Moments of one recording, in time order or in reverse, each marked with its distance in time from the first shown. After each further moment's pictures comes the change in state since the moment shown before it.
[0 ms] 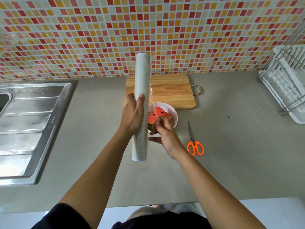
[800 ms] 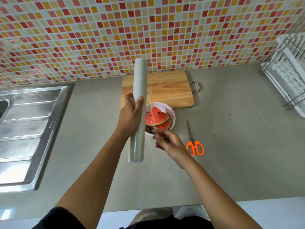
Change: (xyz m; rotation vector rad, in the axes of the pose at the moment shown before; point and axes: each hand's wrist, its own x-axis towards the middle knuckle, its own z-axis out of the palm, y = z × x) left_hand 0.011 -0.001 0.011 0.109 -0.059 0.001; right_hand -0.008 0.032 -0.039 -0.060 -0.077 -0.010
